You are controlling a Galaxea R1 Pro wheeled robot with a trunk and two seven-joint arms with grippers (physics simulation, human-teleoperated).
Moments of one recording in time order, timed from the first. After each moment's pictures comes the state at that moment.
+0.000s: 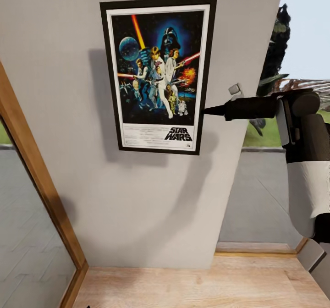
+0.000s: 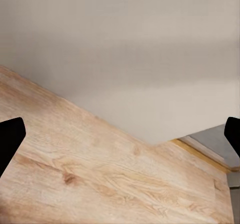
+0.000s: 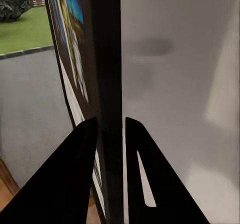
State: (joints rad) left arm -0.25 0.22 -0.05 -0.04 0.91 -0.40 -0.88; right arm -1.32 -0.23 0.05 -1.22 0.01 0.99 1.30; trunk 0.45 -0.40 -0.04
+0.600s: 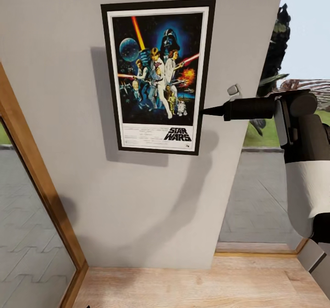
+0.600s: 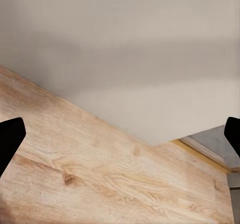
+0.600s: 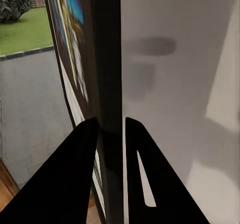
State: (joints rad) left arm -0.25 0.22 -0.05 -0.04 0.91 -0.40 -0.88; right arm -1.32 -0.23 0.05 -1.21 0.01 0.99 1.29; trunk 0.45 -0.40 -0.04
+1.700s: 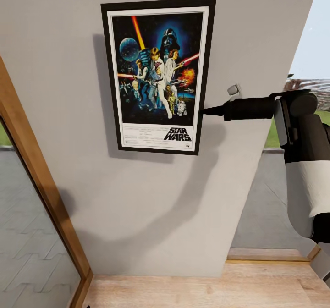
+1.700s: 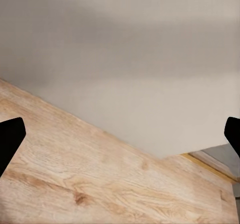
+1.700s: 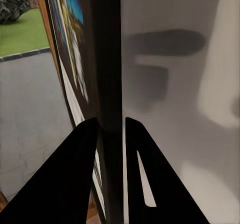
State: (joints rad) left arm -0.25 0.22 -0.05 -0.04 0.91 -0.40 -0.88; right arm -1.32 -0.23 0.05 -1.21 0.01 0.99 1.29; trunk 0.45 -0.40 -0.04
